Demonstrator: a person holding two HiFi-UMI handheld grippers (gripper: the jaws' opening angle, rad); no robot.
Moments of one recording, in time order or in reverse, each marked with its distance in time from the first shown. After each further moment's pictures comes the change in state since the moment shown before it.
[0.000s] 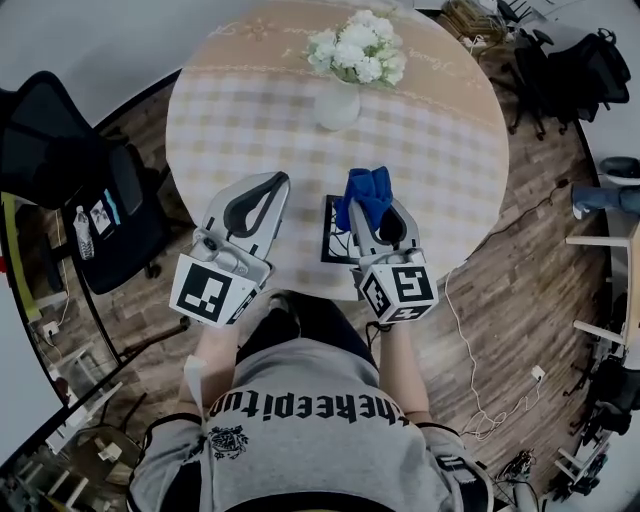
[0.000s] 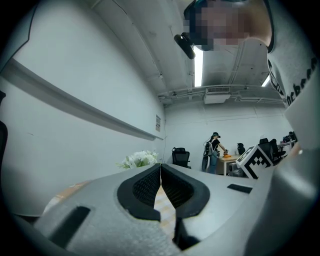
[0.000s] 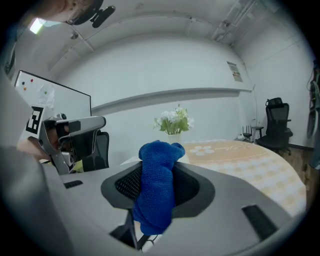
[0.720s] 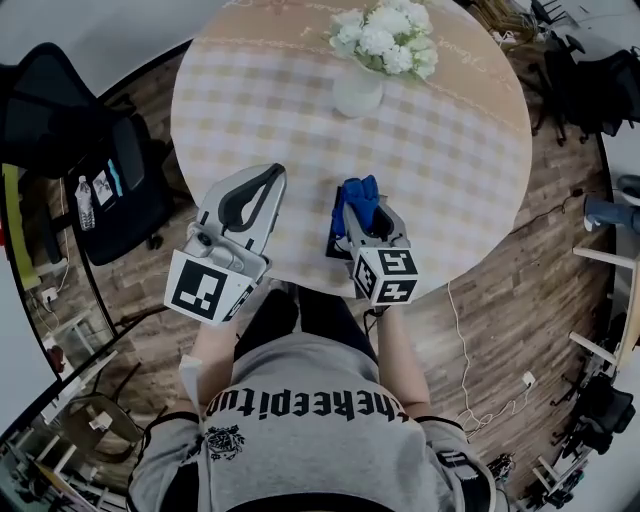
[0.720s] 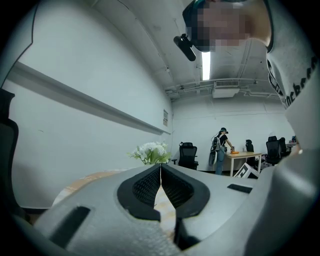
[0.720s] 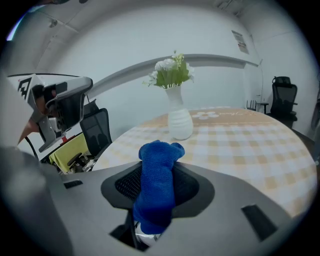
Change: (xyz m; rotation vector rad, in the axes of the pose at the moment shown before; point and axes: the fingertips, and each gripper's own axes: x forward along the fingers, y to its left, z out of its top) left arm -0.002 0.021 -0.028 -0.020 0.068 0.089; right arm 0.037 -0.011 -0.111 0.054 0.326 0.035
